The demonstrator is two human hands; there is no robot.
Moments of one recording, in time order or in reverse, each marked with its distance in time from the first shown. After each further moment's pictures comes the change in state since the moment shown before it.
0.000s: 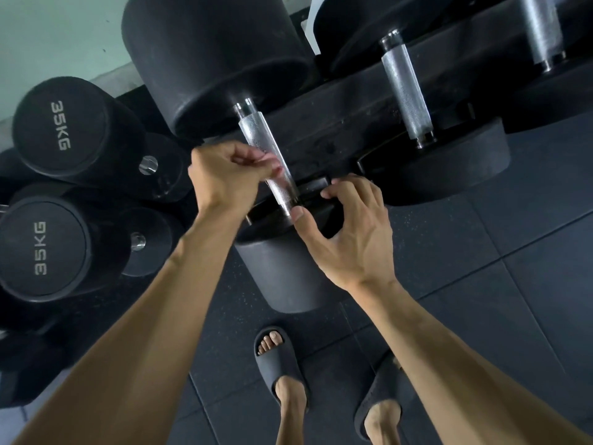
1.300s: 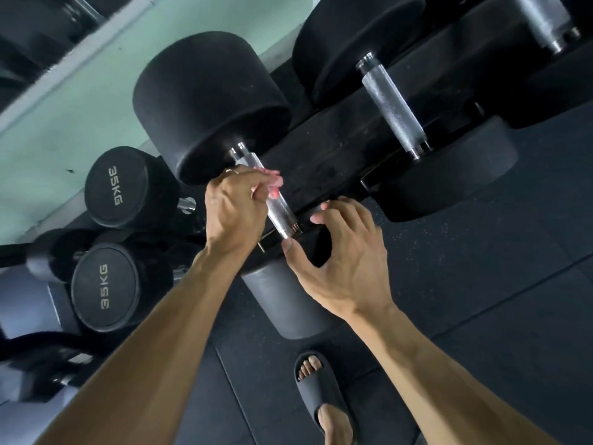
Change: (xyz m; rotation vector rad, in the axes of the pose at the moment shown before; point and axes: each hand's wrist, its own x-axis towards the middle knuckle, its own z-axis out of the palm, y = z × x) left_hand 0.012 0.004 0.012 0.625 0.038 0.742; right_hand -0.001 0.005 -0.001 0.092 0.023 -0.025
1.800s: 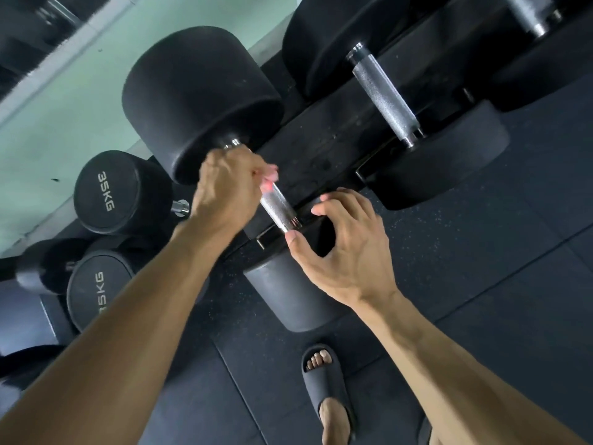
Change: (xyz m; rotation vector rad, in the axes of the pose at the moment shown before) left_hand 0.025 0.000 -0.020 0.044 -0.300 -0.010; right_hand -0.001 0.000 0.004 0.013 0.061 -0.002
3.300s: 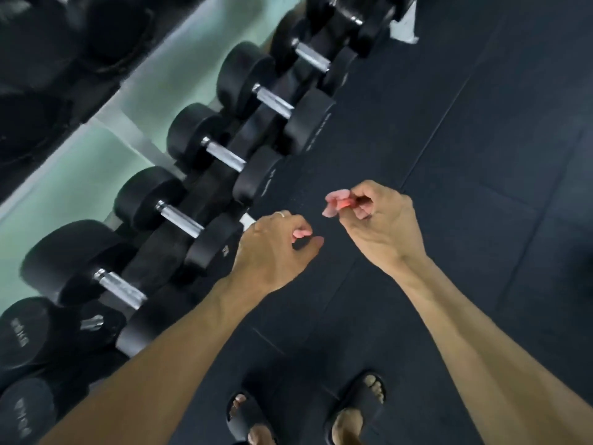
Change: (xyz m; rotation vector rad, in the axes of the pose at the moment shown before) left_hand -0.098 0.449 0.013 -0.030 -0.276 0.372; right_hand -0.043 0.059 -0.473 0.075 0.241 0.283
